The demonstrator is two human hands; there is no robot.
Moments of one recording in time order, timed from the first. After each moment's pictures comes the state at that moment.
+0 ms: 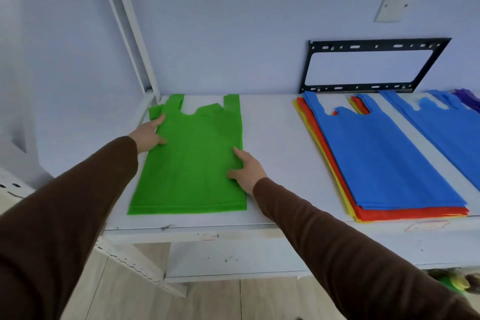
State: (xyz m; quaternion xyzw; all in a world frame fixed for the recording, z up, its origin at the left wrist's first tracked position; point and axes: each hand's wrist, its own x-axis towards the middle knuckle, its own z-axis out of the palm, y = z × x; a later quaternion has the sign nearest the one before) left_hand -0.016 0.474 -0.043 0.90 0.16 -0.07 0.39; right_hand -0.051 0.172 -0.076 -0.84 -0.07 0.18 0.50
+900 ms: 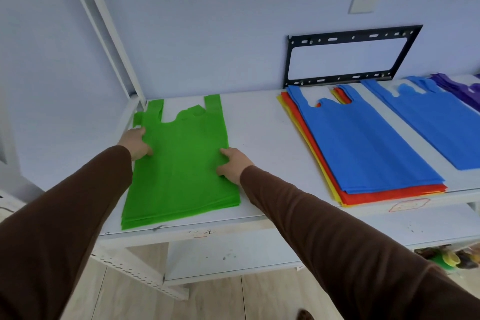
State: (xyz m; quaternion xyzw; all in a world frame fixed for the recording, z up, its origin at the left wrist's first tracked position) left_hand -0.030 0.460 -0.046 0.95 0.21 -0.07 0.21; right_hand -0.051 0.170 -0.057 -0.89 -0.10 0.20 0.39
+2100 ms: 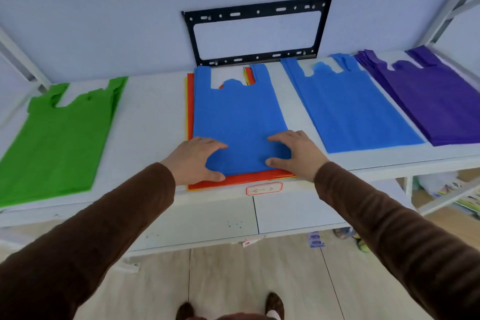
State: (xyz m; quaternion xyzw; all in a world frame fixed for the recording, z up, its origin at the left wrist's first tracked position) left_hand -0.063 -0.026 -0.031 0.98 -0.14 -0.12 0.09; right_hand -0.023 -0.309 -0.054 -0.94 -0.20 0.07 0.25
